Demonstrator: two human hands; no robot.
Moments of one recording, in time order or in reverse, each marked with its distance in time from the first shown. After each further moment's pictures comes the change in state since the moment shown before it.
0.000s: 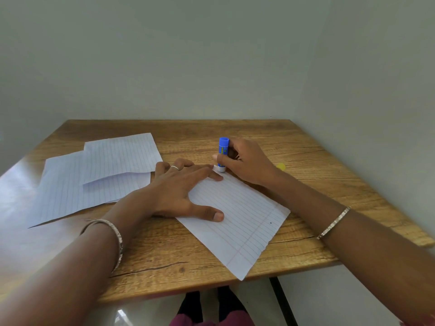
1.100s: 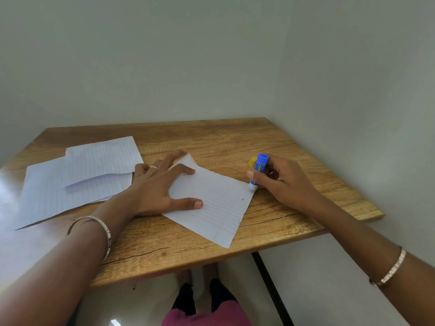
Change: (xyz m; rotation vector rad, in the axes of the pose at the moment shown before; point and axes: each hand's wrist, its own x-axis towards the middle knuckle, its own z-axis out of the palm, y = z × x) left_hand -0.004 -0.003 0.012 0.000 0.178 0.017; right_hand -0.123 0.007 -0.070 0.093 0.159 0.204
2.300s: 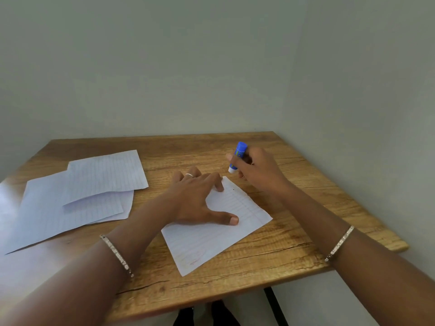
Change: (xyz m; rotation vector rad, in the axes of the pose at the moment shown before) left_hand 0.054 0.039 0.004 0.077 -0.125 0.047; right_hand 0.095 -0.005 0.044 0.087 0.016 0.151
